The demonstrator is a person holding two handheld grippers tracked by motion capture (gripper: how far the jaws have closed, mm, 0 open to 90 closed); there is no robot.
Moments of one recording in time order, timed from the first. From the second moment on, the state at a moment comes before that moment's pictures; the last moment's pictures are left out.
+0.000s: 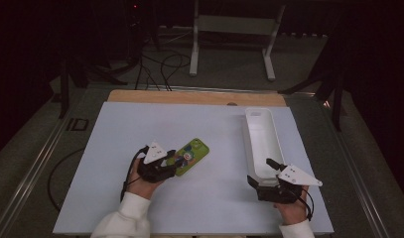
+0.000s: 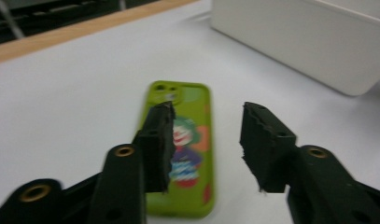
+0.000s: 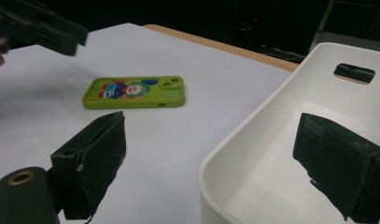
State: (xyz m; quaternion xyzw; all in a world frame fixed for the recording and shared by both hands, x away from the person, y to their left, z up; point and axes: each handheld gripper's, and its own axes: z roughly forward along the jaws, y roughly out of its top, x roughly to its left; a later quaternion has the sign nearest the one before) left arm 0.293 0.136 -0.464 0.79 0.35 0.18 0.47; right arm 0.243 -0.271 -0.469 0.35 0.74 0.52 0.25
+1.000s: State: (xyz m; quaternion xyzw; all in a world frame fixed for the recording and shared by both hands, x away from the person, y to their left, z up) left arm 0.237 0.266 -0.474 0.73 0.39 0.24 0.51; right arm 0.244 -0.273 -0.476 0.35 0.73 0.53 0.24
